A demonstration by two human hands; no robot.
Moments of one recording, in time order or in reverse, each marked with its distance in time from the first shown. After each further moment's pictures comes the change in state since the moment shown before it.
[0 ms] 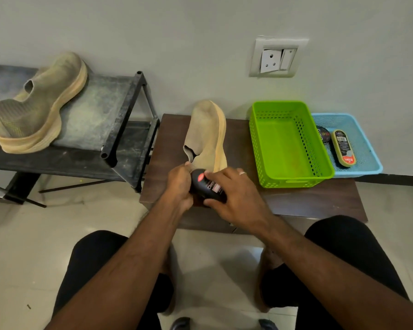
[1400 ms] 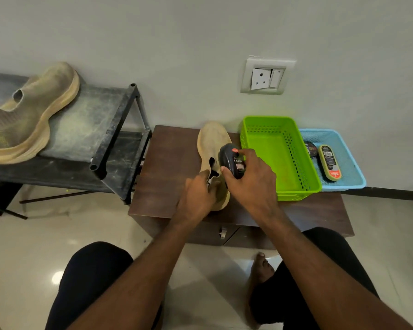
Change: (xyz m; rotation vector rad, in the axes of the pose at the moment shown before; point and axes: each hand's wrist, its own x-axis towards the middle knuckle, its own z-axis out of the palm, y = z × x) left_hand 0.021 -0.029 0.023 1.028 -0.097 0.662; right_hand 0.033 0.032 -0.026 -0.105 0.331 0.430
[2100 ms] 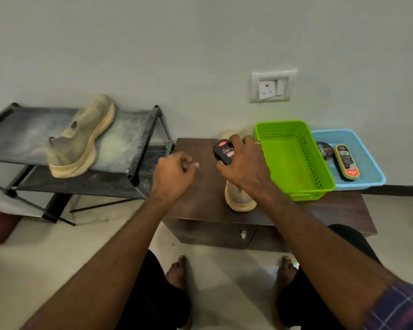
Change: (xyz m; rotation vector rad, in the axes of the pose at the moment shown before) left_hand -0.013 0.011 -0.122 0.211 0.336 0.097; right_hand 0.039 -0.055 -0.009 -0.071 -0.127 -0.134
